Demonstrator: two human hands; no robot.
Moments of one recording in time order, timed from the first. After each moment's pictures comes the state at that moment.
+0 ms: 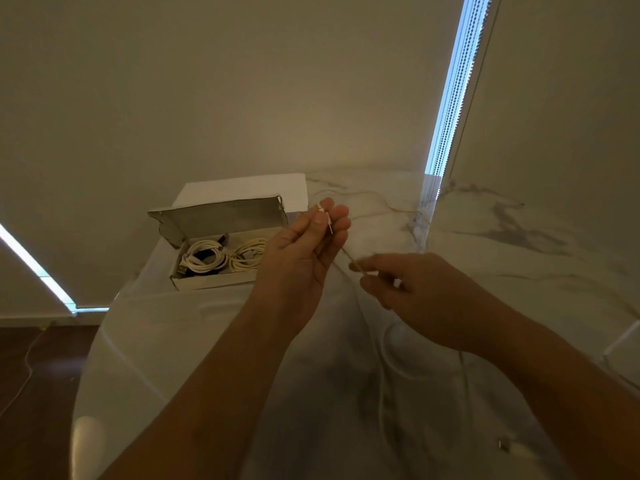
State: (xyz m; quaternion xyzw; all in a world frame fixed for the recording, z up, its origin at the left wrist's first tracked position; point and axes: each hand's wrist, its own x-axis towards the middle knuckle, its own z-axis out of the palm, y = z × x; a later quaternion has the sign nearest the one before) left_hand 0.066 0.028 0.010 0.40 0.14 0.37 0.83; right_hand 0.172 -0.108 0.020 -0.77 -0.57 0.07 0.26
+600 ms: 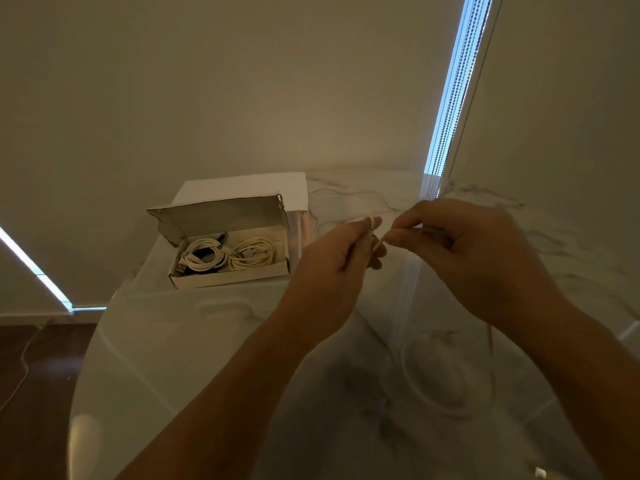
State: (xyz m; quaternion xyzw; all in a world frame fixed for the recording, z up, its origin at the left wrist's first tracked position) left_hand 0.069 0.005 0.002 0.82 0.15 0.33 0.45; right_hand 0.187 -0.126 0.050 -0.74 -0.56 -0.13 0.35
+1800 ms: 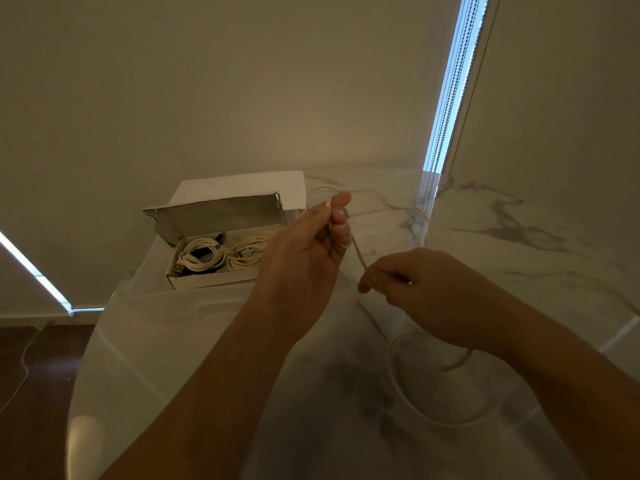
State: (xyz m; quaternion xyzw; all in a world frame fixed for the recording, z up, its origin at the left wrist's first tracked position) left_hand 0.064 0.025 0.016 0.37 0.09 0.31 0.87; right_hand 0.173 -0.114 0.028 -0.80 -0.53 0.13 0.25
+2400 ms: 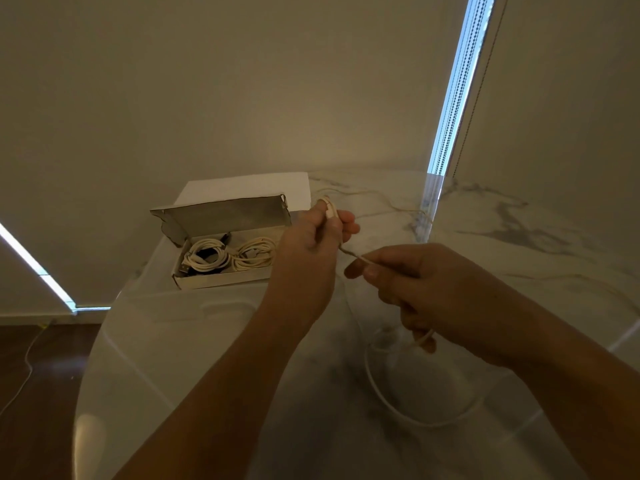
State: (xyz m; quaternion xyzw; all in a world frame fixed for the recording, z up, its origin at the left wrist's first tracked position) left_hand 0.067 0.022 0.008 0.71 0.21 0.41 0.52; right_hand 0.158 -0.118 0.041 -0.70 -0.48 0.30 0.44
